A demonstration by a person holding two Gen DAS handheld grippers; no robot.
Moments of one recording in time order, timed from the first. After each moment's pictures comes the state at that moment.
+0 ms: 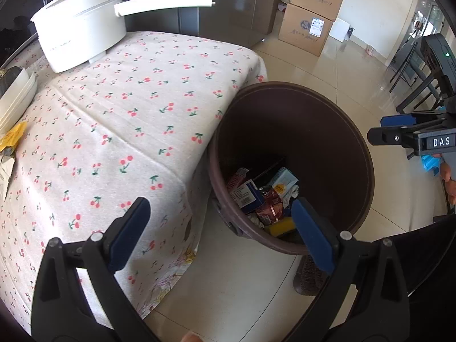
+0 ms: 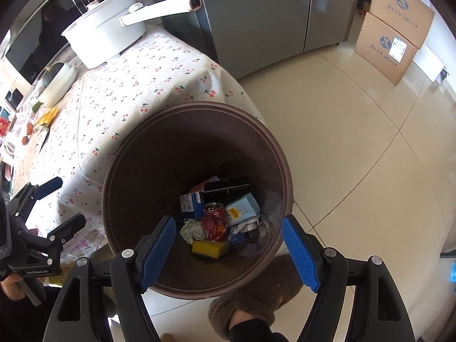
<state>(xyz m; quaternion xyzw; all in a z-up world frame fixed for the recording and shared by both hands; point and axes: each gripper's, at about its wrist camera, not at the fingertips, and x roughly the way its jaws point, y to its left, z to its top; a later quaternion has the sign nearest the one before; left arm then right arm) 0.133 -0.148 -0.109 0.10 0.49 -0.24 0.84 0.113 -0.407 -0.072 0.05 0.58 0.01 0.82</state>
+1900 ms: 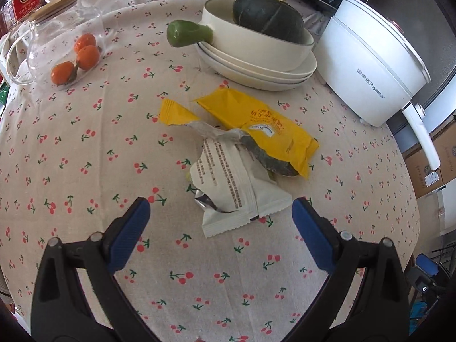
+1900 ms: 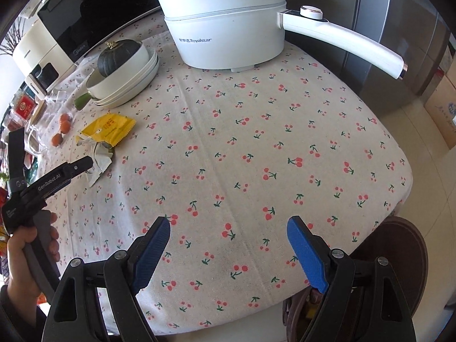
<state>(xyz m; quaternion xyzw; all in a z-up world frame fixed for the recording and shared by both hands) 0.289 0.150 -0.116 -0.15 0.51 0.08 0.84 0.261 -0.141 -0.058 0.01 0.56 0.11 0.82</state>
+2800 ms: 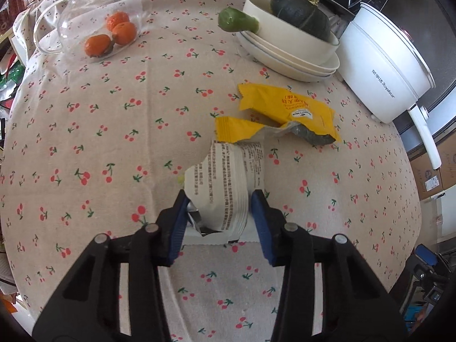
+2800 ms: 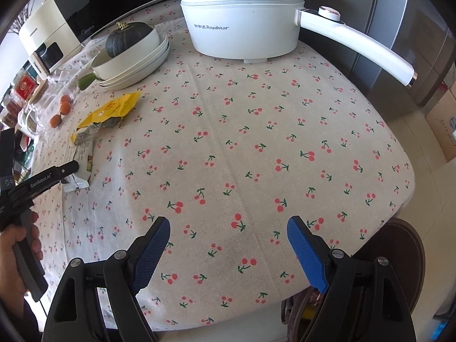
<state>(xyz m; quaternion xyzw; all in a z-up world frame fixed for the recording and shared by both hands) 0.243 0.203 -0.116 -0.17 0.52 0.09 0.83 0.248 -0.120 -0.066 -0.03 0.57 0.12 0.82</state>
